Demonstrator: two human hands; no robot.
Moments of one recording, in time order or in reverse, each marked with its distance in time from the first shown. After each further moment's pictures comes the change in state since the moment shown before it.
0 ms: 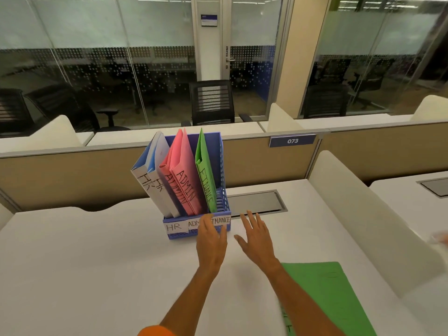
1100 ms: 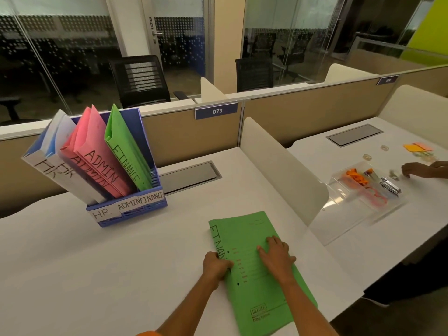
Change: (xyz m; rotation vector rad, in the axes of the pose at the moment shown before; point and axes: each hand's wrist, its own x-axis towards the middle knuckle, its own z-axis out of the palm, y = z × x) left_hand -0.187 0.033 0.118 -0.364 -0.771 -0.661; right_hand -0.229 0.176 -0.049 0.107 -0.144 0.758
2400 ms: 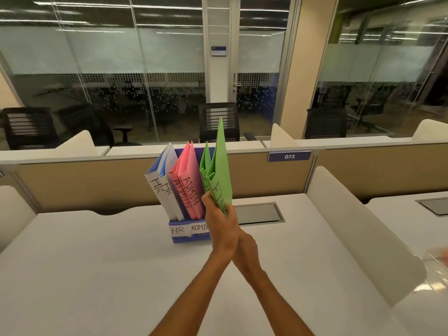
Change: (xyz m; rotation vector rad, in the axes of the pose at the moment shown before) left_hand -0.113 0.191 -0.152 -0.234 0.832 1.025; right_hand -0.054 -0.303 -0.004 0.494 -0.104 -0.691
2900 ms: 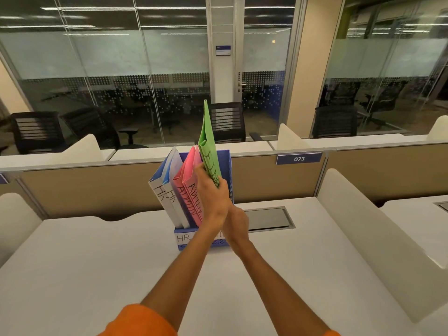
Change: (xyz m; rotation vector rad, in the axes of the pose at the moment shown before) left_hand 0.100 0.008 0.008 0.156 0.020 0.103; right_hand 0.093 -0.058 0.018 -0.237 0.283 -0.251
